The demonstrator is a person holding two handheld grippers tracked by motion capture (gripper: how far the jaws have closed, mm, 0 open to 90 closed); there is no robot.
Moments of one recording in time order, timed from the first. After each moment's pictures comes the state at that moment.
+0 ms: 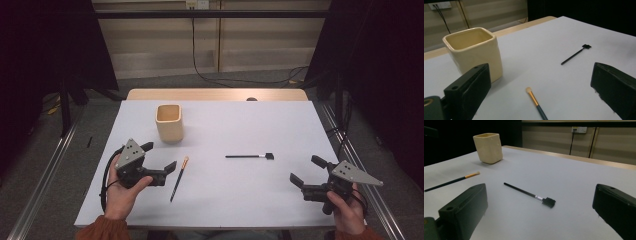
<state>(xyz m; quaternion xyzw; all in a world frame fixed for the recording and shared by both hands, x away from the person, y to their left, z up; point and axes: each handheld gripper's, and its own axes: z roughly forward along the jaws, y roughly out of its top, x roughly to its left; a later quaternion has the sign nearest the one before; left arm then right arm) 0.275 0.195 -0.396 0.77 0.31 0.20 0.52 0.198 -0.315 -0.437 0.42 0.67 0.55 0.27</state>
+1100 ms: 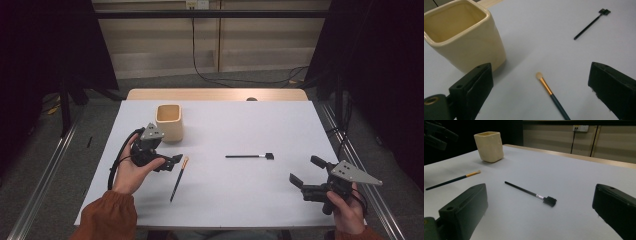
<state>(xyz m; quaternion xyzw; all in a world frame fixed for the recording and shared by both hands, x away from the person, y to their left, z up) 0.328 0.169 -0.389 0.86 0.31 0.15 0.37 0.199 -0.315 -0.437 0.42 0.68 0.54 0.27</state>
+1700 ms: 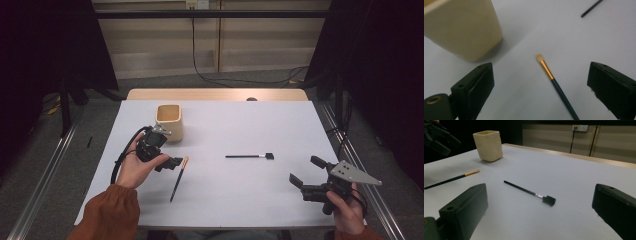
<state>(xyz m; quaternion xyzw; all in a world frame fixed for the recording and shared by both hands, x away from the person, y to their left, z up) 0.346 0.159 -0.398 0.89 0.34 0.10 0.29 0.199 -0.315 -0.438 0.41 0.68 0.54 0.27</state>
